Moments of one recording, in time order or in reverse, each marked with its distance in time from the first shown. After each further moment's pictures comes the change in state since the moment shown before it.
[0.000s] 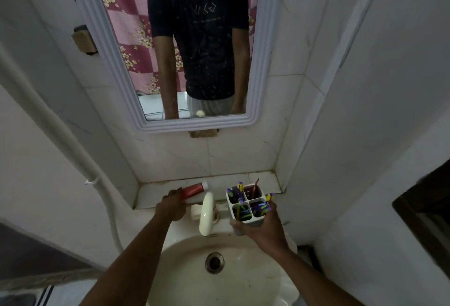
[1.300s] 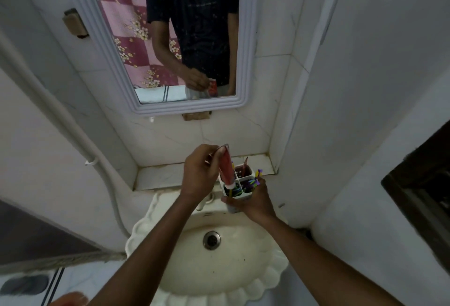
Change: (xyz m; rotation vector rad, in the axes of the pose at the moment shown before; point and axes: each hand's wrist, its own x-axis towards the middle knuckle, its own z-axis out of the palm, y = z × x) left_hand -0.144 0.143 -0.064 -0.710 0.716 0.621; right_hand 0.009 -0.004 -0.002 -0.034 -0.040 0.027
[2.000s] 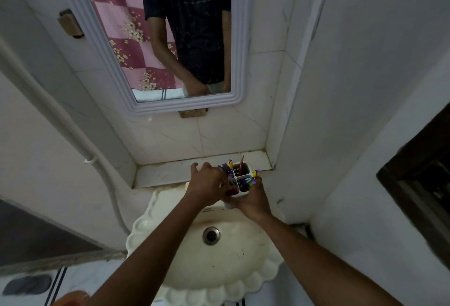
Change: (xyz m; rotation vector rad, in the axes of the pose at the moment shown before) left_hand -0.023 -0.024 0.022 0.765 -0.752 -0.011; right_hand -0.015 -0.005 0.002 -0.047 0.009 0.041
